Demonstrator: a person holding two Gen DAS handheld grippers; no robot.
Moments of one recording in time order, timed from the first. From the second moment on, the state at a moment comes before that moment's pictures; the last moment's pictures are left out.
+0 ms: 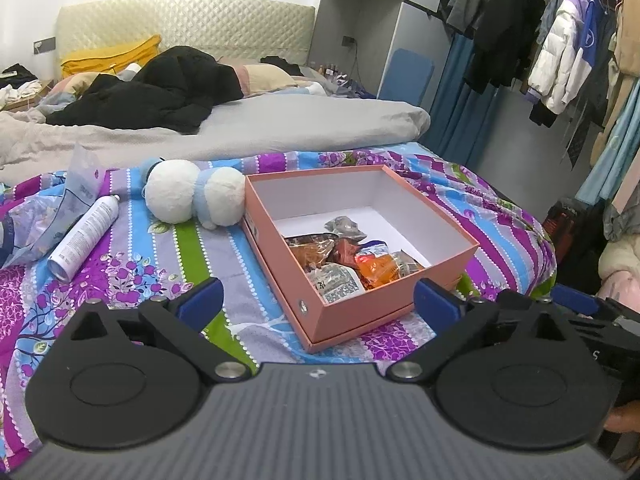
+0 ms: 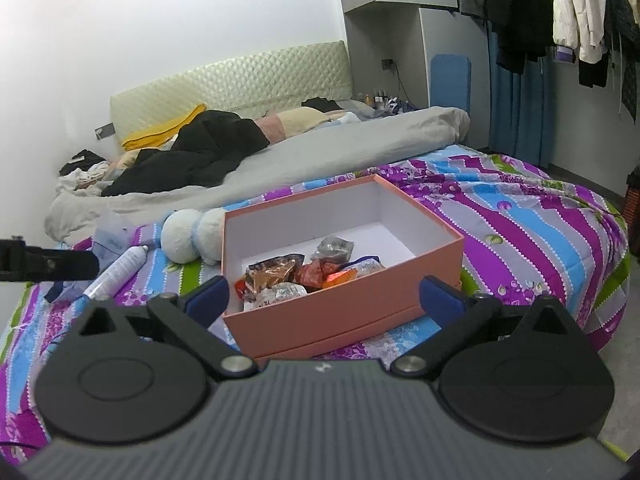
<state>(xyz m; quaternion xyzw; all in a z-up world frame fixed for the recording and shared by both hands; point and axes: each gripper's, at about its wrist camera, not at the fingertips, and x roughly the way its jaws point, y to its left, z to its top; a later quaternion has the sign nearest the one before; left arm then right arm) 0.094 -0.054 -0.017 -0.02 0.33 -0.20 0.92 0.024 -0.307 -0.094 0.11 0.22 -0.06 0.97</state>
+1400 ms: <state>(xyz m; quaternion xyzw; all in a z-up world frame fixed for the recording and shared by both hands) 0.089 -0.058 -0.013 -0.01 0.32 -0.18 0.93 0.024 -0.304 -0.091 0.11 0.22 -0.06 0.97</state>
